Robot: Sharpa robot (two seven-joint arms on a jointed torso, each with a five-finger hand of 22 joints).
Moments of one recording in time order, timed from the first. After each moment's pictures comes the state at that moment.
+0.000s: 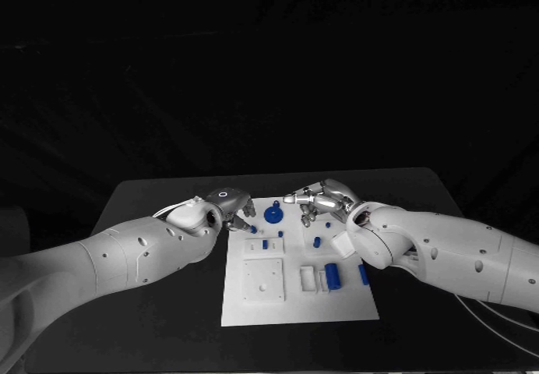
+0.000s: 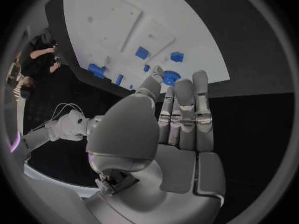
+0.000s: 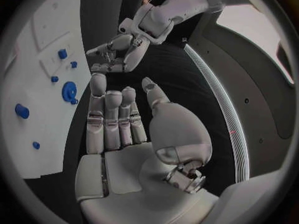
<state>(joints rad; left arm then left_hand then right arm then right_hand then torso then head) 1.19 -0.43 -0.24 1.02 -1.52 -0.37 -0.05 1.38 -0.08 0.08 -0.10 0.05 1.06 0.09 0.07 0.06 1.14 0.06 0.06 0.06 1.38 -0.04 0.99 0.54 0.08 1.28 -0.06 0.31 1.22 1.07 -0.77 0.00 1.46 -0.48 -0.37 0.13 1.10 0.05 0.05 -0.25 0.33 1.12 0.09 0.07 0.07 1.15 0.00 0.96 0.81 1.20 -0.05 1.04 0.93 0.09 1.33 -0.07 0.35 1.29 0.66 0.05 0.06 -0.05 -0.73</state>
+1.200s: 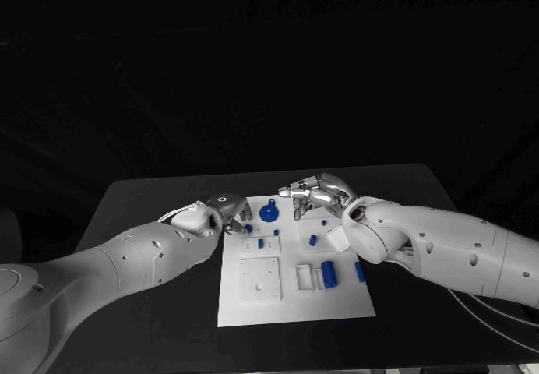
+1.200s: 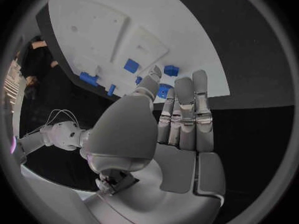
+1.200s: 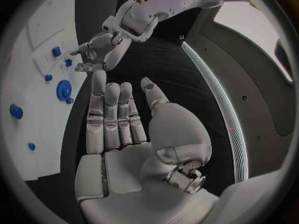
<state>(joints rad) 1.14 -0.33 -0.24 0.82 -1.50 -0.35 0.01 1.36 -0.10 0.08 -0.07 0.05 1.01 0.10 0.08 0.06 1.15 0.07 0.06 0.06 1.37 -0.04 0.94 0.53 0.08 1.30 -0.06 0.23 1.23 1.08 -0.76 0.00 1.47 -0.45 -0.37 0.16 1.10 0.06 0.05 -0.26 0.33 1.08 0.11 0.07 0.07 1.09 0.02 0.89 0.59 1.11 -0.02 0.98 0.75 0.09 1.29 -0.04 0.19 1.08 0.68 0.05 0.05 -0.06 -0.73</state>
